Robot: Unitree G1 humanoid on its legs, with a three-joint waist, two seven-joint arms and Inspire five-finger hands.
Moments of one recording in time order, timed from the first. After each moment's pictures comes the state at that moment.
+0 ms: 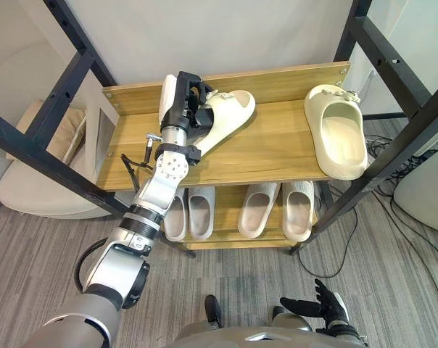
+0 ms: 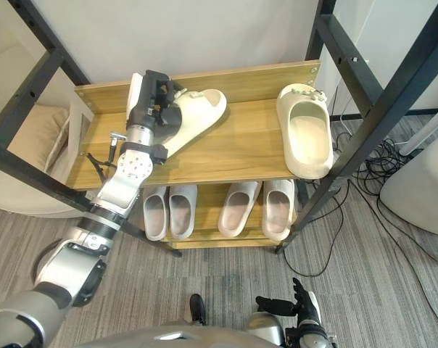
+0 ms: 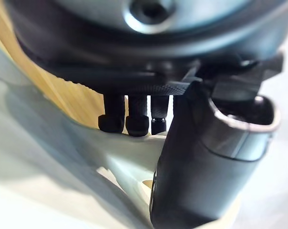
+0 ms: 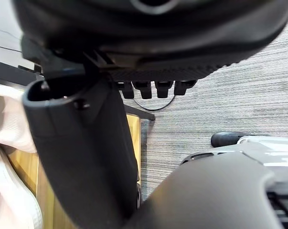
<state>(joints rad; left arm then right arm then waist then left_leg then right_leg) -0.71 0.30 -0.27 0.40 0.10 -0.02 0.34 0.25 -0.16 -0.02 0.78 0.00 -0.09 -0.09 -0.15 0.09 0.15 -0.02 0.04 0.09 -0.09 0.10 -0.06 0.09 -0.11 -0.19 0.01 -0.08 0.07</state>
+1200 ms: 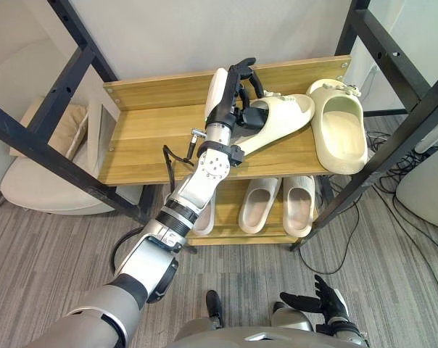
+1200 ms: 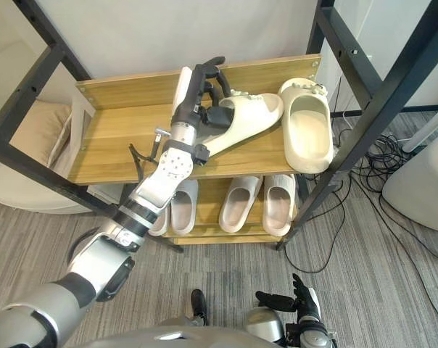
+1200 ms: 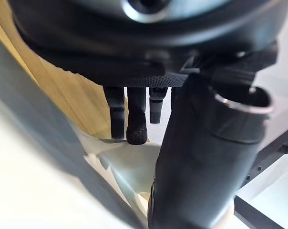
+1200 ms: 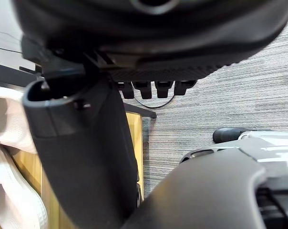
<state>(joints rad) -0.80 0.11 -0.38 0.42 0.13 -0.01 0.37 0.25 -0.18 0.02 0.76 0.08 -0.09 -0.10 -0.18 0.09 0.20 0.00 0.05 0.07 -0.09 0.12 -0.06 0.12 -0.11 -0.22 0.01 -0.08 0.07</state>
